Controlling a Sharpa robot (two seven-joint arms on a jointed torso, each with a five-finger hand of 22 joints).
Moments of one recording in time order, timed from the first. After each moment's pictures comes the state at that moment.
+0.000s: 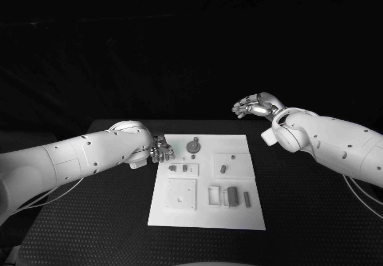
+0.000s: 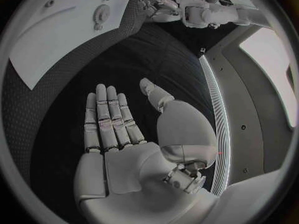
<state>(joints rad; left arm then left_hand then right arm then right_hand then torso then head) 1.29 -0.59 -0.17 1.15 -1.05 0.06 -0.46 0.83 -0.09 0.60 -0.20 0.05 1.06 0.09 0.26 0.79 1.31 -0.02 0.42 0.68 0.98 0.02 0.80 0.67 0.02 1.03 -0.08 0.07 1.30 1.25 -0.60 -0.03 1.00 -0.63 -0.24 0.19 1.01 -0.07 0.50 -0.23 0.12 0.76 0.20 0.31 0.41 0.92 0.16 0.44 0.14 0.92 0.14 0.31 0.66 0.23 0.57 0.24 0.27 1.11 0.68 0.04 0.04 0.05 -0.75</state>
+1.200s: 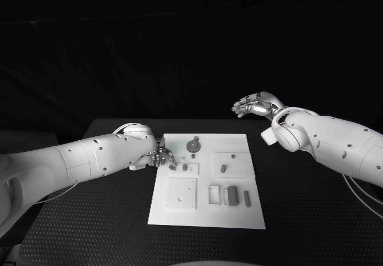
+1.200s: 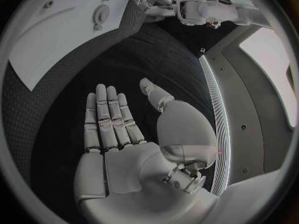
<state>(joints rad) 1.27 -0.54 -0.21 1.09 -1.19 0.15 -0.52 0.69 -0.10 0.39 -0.27 0.05 0.97 0.11 0.22 0.78 1.25 0.00 0.42 0.69 0.93 0.03 0.80 0.68 0.02 0.98 -0.07 0.07 1.25 1.25 -0.59 -0.03 1.00 -0.63 -0.24 0.19 1.01 -0.07 0.50 -0.23 0.12 0.76 0.20 0.31 0.41 0.92 0.16 0.44 0.14 0.92 0.14 0.30 0.66 0.23 0.57 0.24 0.27 1.11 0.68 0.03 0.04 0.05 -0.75</state>
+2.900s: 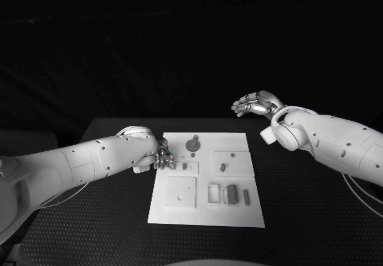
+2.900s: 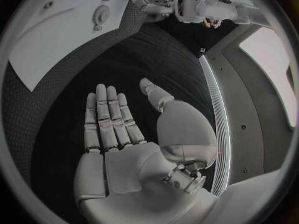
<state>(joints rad) 1.25 -0.51 -0.20 1.06 -1.08 0.13 -0.47 0.93 0.03 0.58 -0.28 0.05 0.99 0.11 0.21 0.73 1.26 0.00 0.45 0.69 0.93 0.02 0.81 0.66 0.02 0.99 -0.07 0.07 1.26 1.25 -0.59 -0.03 1.00 -0.63 -0.24 0.19 1.01 -0.07 0.50 -0.23 0.12 0.76 0.20 0.31 0.41 0.92 0.16 0.44 0.13 0.92 0.14 0.30 0.66 0.23 0.57 0.24 0.27 1.11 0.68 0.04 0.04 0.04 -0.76</state>
